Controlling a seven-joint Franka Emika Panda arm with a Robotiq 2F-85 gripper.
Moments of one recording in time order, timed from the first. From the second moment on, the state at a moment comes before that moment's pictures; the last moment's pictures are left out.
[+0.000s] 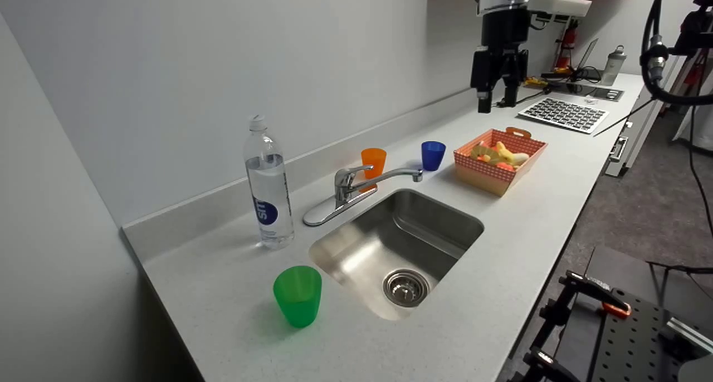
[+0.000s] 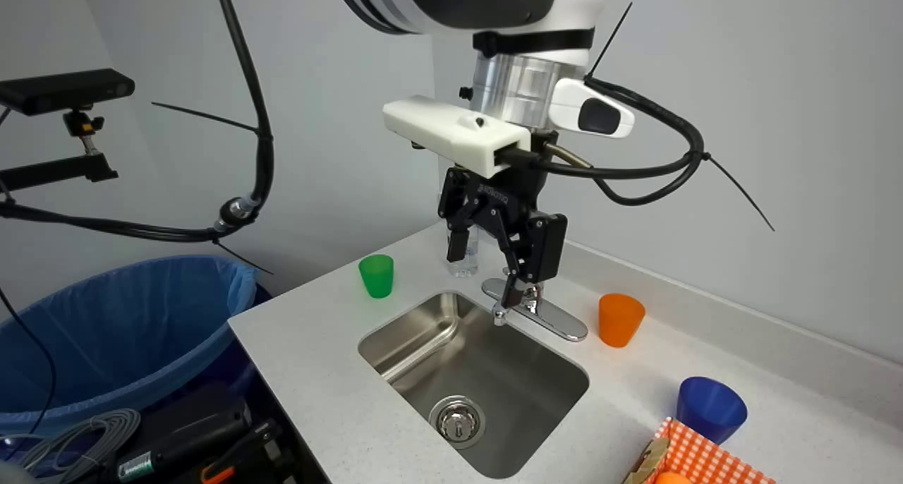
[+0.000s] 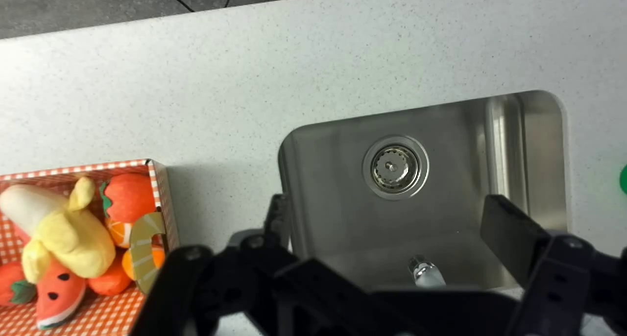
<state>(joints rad) -0.11 -0.16 -0.20 -2.21 -0.01 1.88 -0.15</state>
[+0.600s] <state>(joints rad) -0.11 -0.14 -0.19 -2.21 -0.01 1.88 -0.14</state>
